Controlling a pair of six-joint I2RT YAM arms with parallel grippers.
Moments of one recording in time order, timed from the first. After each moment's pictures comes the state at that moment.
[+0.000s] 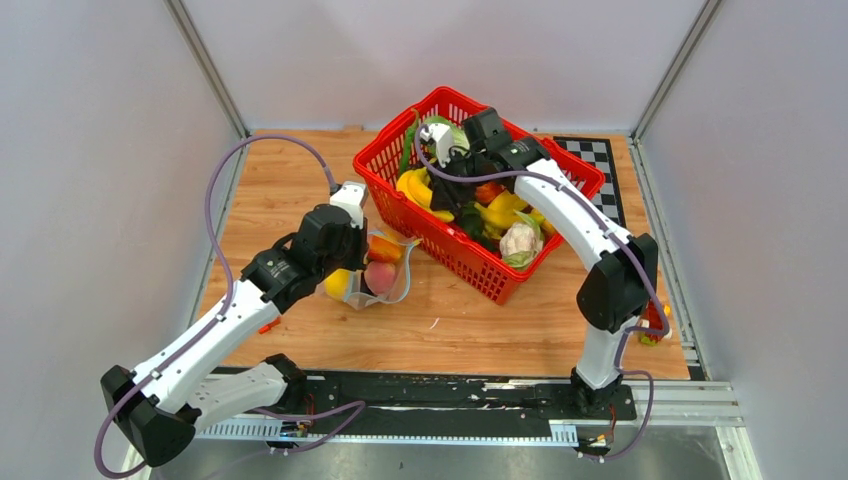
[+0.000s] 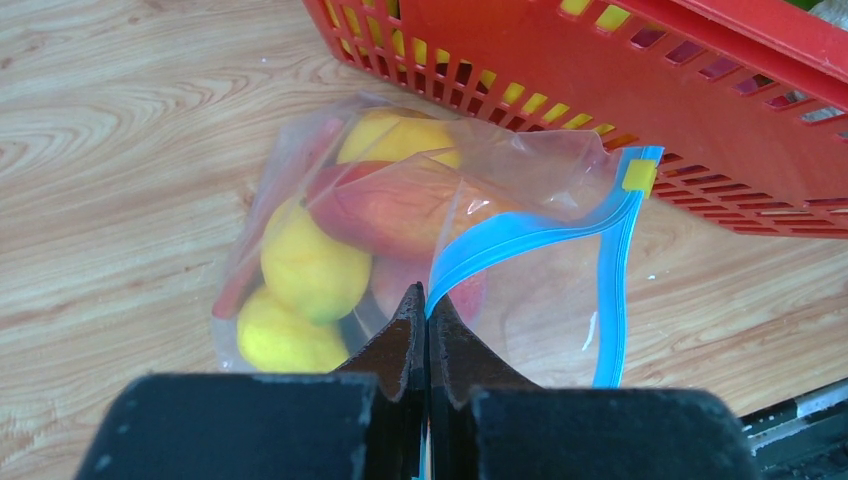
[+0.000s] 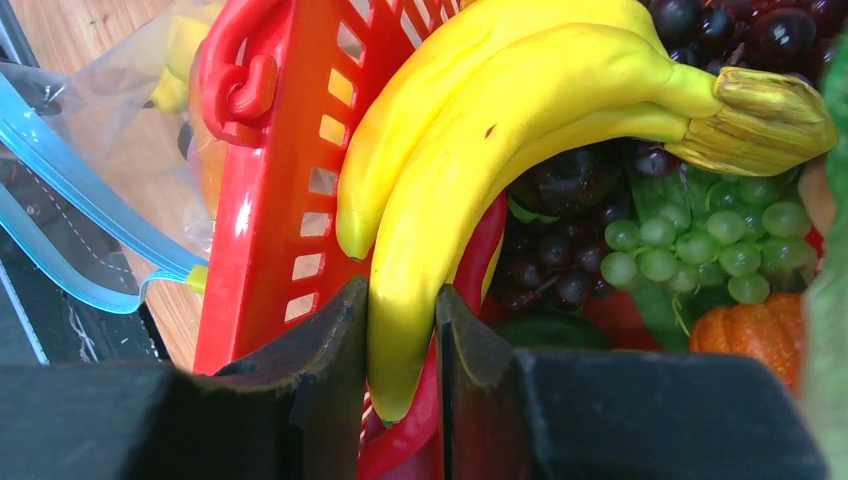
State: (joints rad) left arm -0.68 0.98 0.97 -0.60 -0.23 -0.31; right arm 0.56 1.85 1.83 -0.83 -0.49 -0.26
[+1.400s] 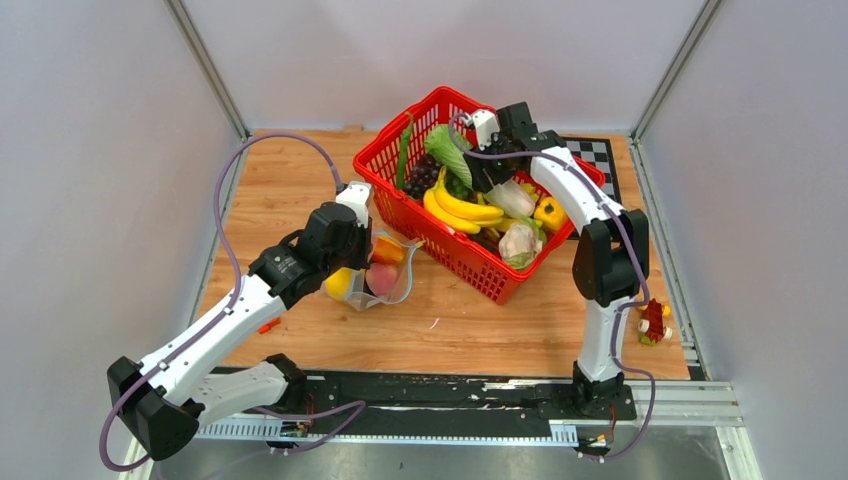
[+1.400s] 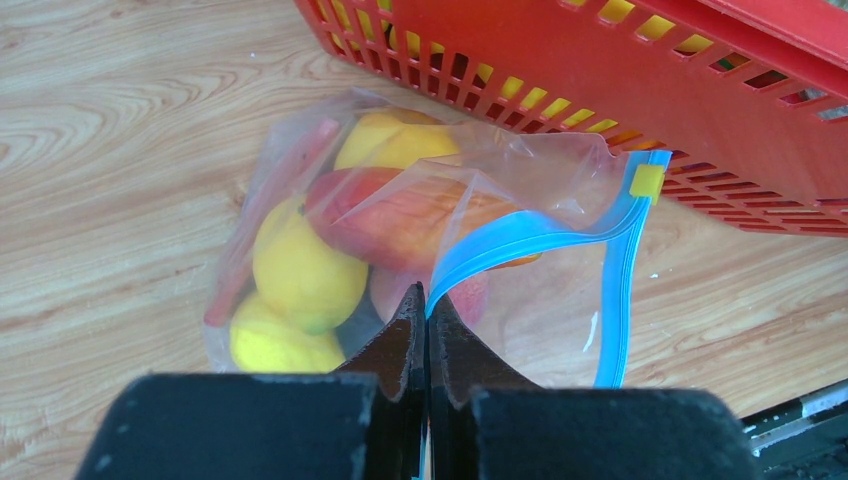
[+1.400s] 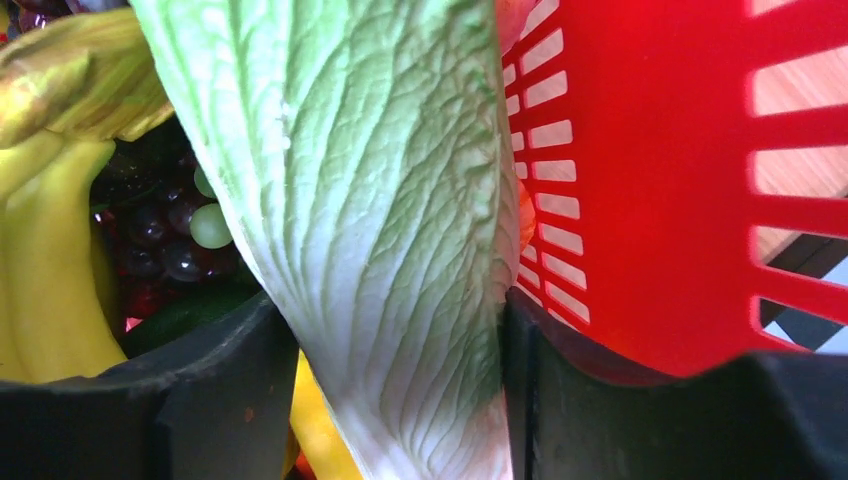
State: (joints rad) left arm -0.68 1.02 0.97 -0.58 -0.22 -0.30; right arm 0.32 2.01 1.83 -0.70 -0.19 -0.33
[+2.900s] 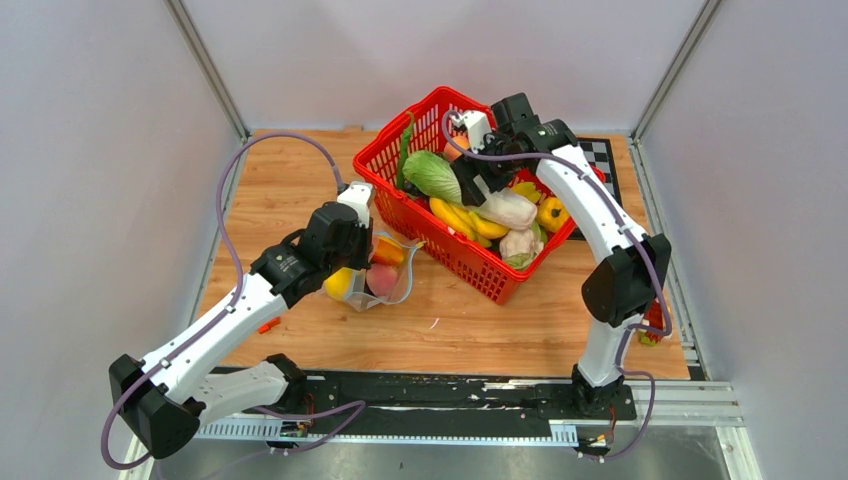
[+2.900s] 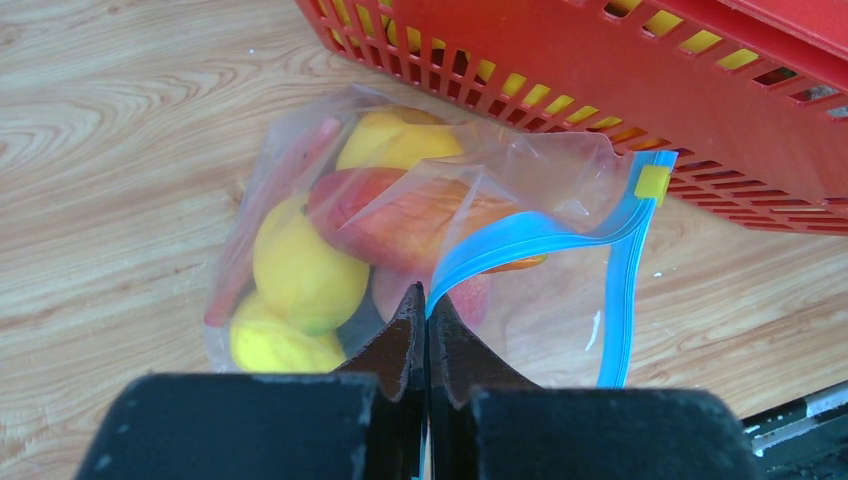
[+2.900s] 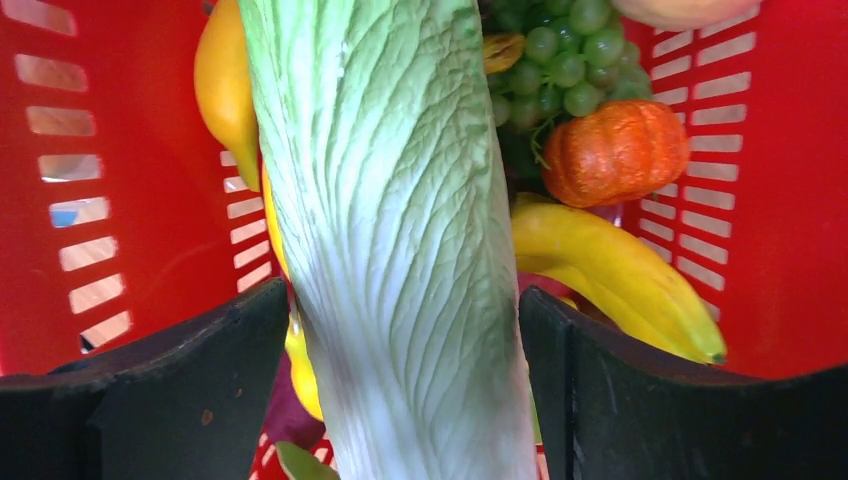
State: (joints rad) left arm -0.68 1.03 0.97 -0.58 -0.22 -0.30; right arm 0.42 1.86 1.93 -1.04 -0.31 -0.31
